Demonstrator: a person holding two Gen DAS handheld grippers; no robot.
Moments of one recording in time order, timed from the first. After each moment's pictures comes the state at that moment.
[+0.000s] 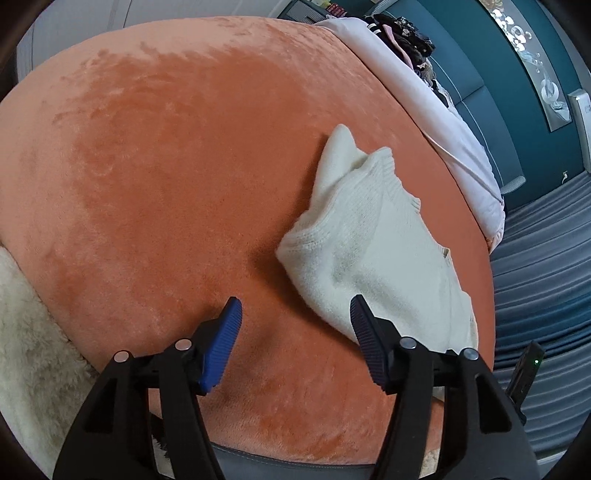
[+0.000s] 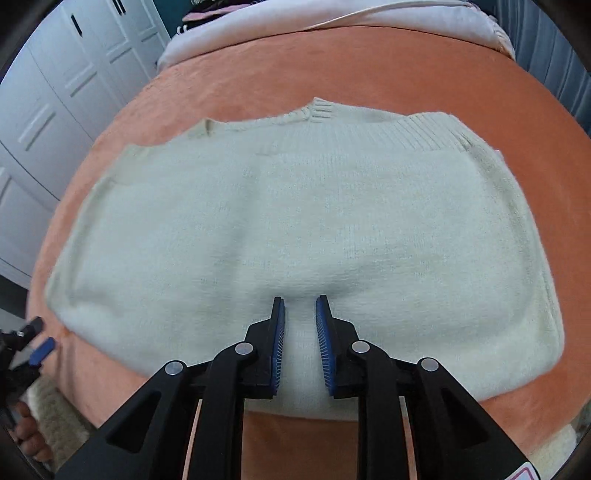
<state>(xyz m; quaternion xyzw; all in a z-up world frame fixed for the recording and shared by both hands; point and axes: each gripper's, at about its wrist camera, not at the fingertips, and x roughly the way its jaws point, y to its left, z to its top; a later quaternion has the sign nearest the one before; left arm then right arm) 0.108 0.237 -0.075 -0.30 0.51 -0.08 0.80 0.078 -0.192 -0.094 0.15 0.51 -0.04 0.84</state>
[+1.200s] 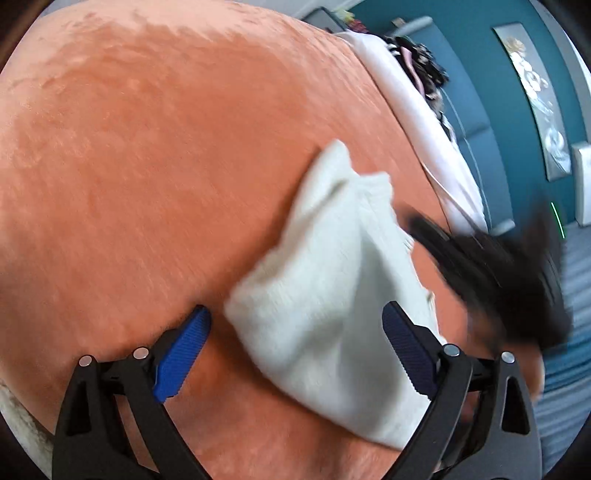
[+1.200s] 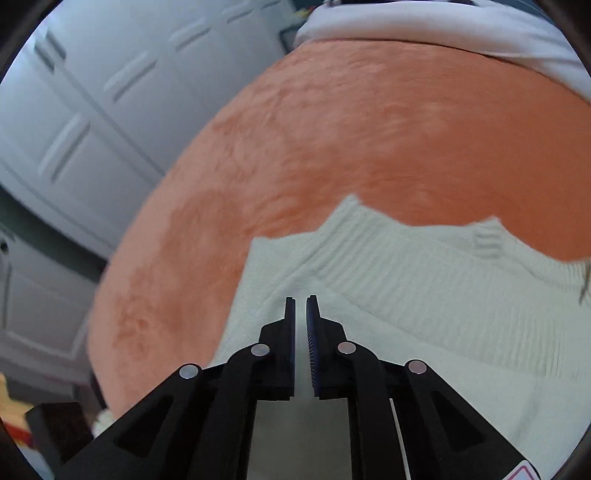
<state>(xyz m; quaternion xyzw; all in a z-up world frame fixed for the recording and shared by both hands) 0.146 0.223 -0.099 -0.39 0.48 -0.06 0.78 0.252 -0.031 -0.071 0.15 0.50 0.14 0.84</state>
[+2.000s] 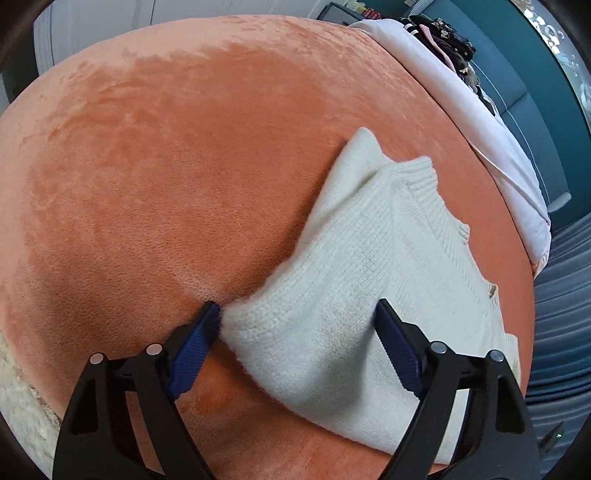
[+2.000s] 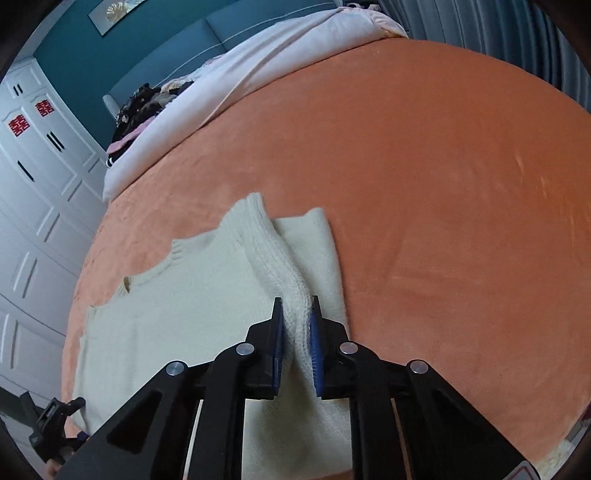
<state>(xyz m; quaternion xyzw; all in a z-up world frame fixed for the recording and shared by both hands) 0.165 0.194 -0.095 -0.27 0.52 0.02 0.81 0.027 -0.354 -0.096 0.30 0.40 -0.16 0.85</state>
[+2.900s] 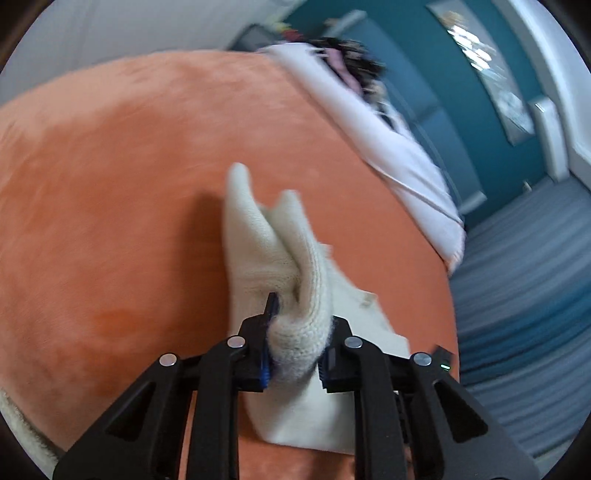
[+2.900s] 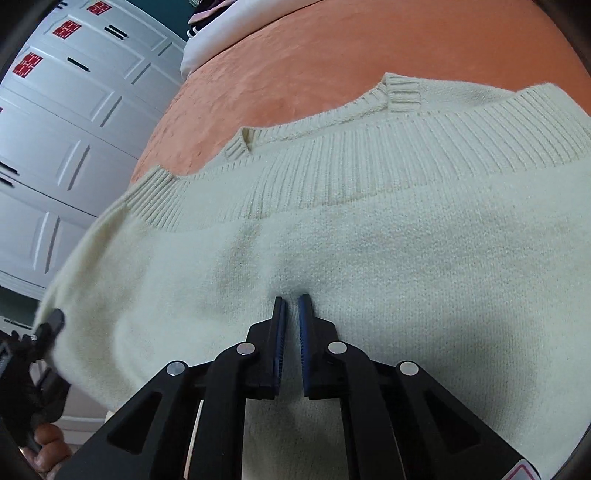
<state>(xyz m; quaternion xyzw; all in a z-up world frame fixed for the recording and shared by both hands) 0.170 0.130 0.002 -0.30 0.42 -0.16 0.84 0.142 -0.195 -0.129 0.29 0.53 0.06 0.80</state>
